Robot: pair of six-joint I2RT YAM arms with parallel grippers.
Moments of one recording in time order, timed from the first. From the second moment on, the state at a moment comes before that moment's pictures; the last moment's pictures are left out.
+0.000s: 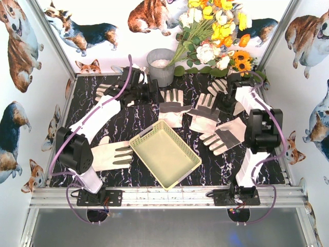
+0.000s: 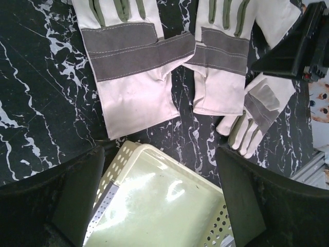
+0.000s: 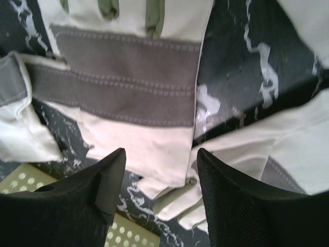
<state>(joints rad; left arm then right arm) -0.43 1.69 1.49 -0.49 0.27 -0.51 -0.01 1.89 1.50 -0.84 -0.18 0.41</state>
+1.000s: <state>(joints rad) -0.43 1.73 1.51 -0.59 0.18 -0.50 -0.02 2.19 1.72 -0.84 -0.18 0.37</state>
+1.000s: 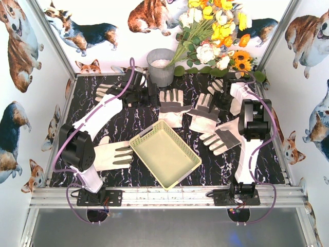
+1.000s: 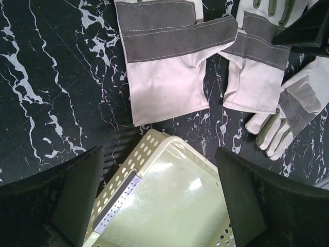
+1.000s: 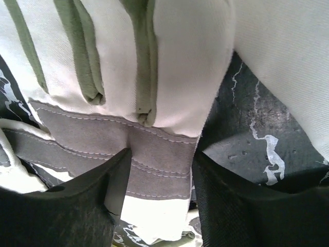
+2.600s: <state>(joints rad) -0.36 1.57 1.44 -0.32 0.57 -0.62 -0.02 1.29 1.44 -0.80 -0.56 0.50</state>
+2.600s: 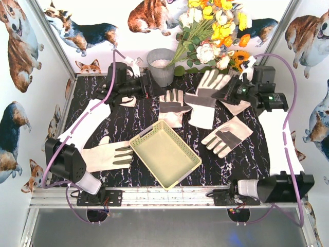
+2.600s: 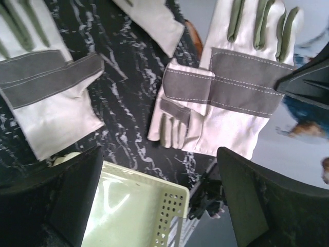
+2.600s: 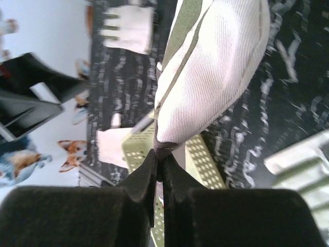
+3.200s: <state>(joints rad) -0.38 1.56 1.38 0.06 0.91 -0.84 0.06 1.19 1.33 -0.27 -0.84 0.82</state>
